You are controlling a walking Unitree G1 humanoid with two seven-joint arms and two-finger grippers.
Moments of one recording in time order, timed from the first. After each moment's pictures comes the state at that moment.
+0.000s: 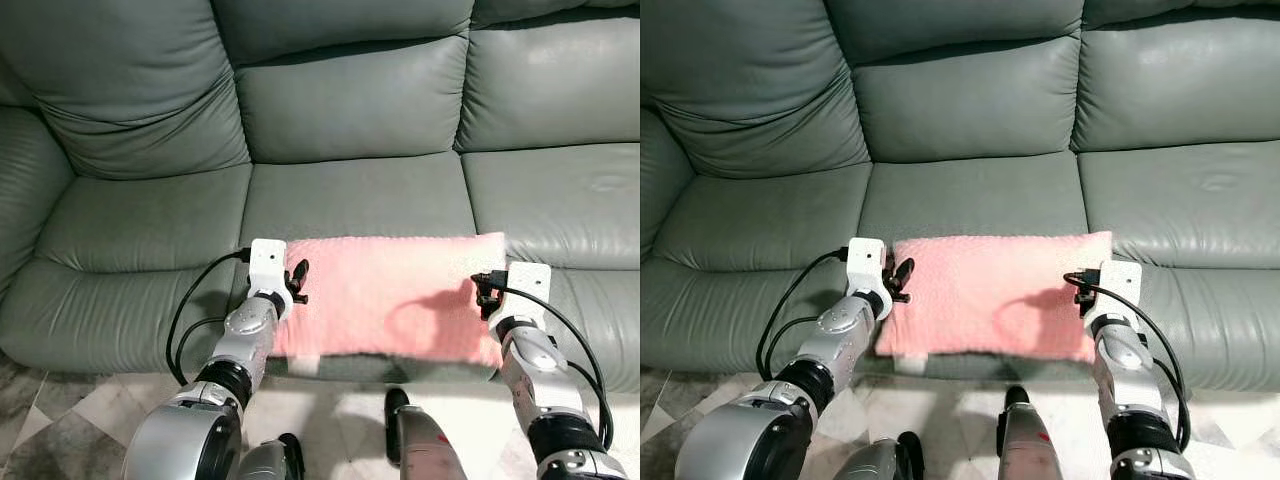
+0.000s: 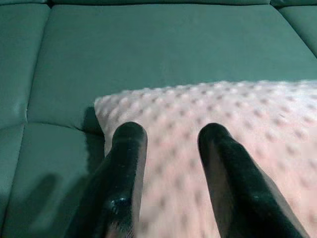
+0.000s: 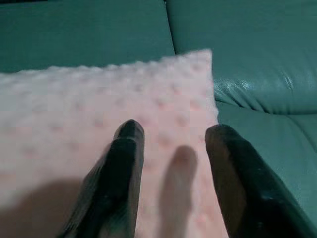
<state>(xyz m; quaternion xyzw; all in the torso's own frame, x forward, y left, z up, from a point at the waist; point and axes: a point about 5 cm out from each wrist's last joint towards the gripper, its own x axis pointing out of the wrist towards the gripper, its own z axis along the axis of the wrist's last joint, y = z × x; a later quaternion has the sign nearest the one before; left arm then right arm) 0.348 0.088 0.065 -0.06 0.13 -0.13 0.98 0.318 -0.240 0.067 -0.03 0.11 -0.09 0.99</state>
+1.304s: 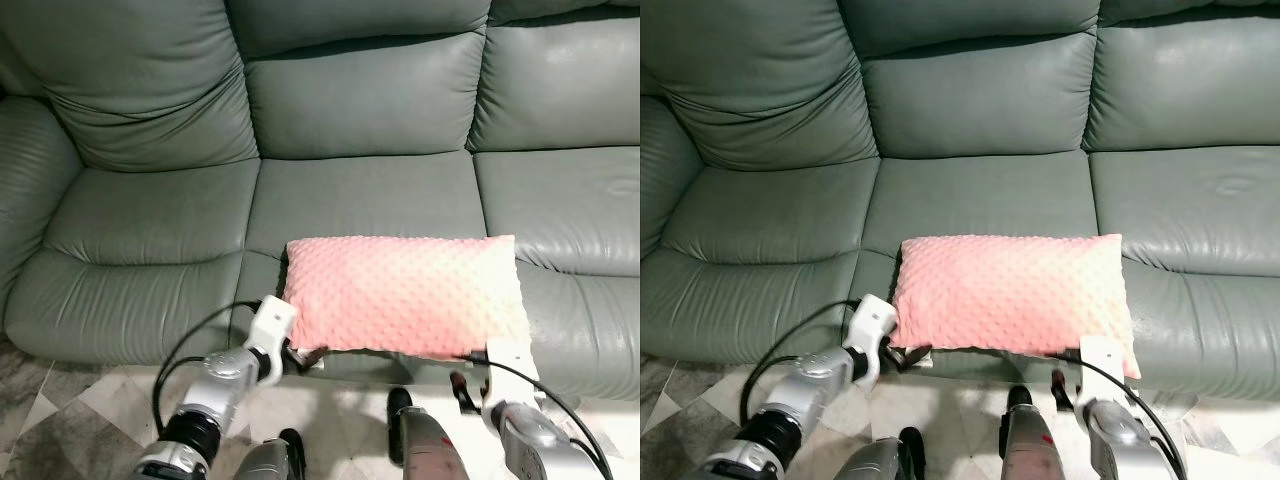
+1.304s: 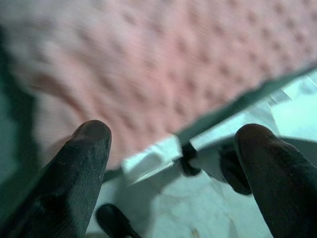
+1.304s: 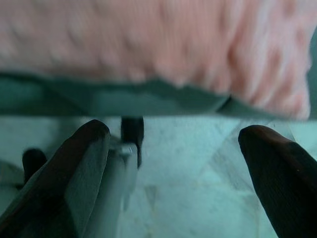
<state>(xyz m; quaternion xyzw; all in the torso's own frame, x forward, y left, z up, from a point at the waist) 0.291 0.097 0.012 0.01 0.28 -0.34 0.90 0.224 -0.220 0.020 -0.05 0.36 -0.07 0.93</state>
